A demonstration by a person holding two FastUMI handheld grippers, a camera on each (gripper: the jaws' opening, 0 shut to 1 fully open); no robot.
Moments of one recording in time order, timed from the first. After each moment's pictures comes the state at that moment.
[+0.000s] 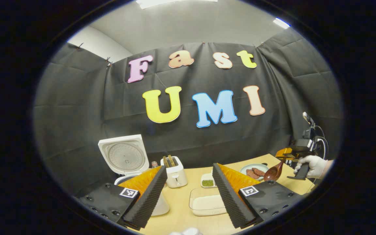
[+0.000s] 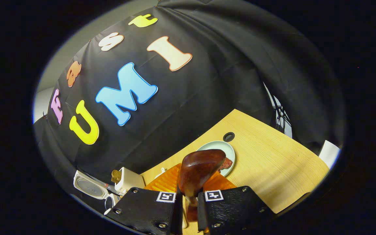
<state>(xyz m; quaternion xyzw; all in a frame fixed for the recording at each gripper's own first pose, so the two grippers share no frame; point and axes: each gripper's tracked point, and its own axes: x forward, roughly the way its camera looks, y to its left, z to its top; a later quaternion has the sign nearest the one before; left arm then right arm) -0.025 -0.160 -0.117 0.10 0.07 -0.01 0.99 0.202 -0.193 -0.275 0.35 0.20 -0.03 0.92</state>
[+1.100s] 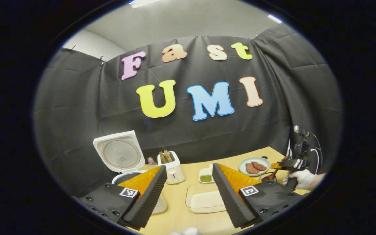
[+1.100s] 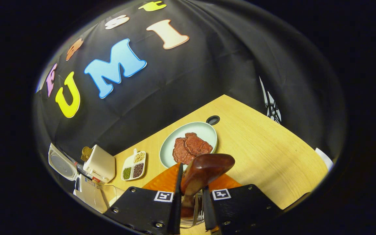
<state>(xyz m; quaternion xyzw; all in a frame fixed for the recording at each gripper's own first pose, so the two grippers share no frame) -0.013 -0.175 -0.130 0.12 0.10 -0.01 0.99 0.207 -0.203 -0.374 0.26 0.25 -0.06 0.93</state>
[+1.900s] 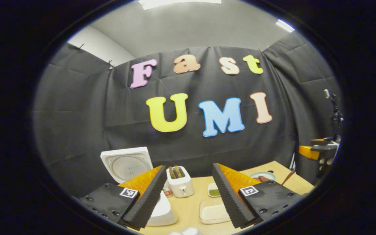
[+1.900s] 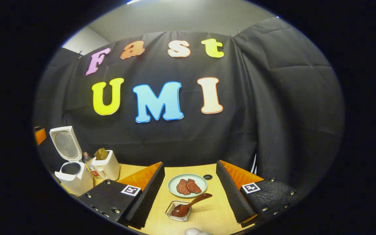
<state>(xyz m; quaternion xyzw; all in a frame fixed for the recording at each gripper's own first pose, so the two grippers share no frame) 0.033 -0.094 -0.048 0.09 0.04 0.02 1.00 0.102 -0.177 -0.114 0.04 0.06 -0.02 1.00</state>
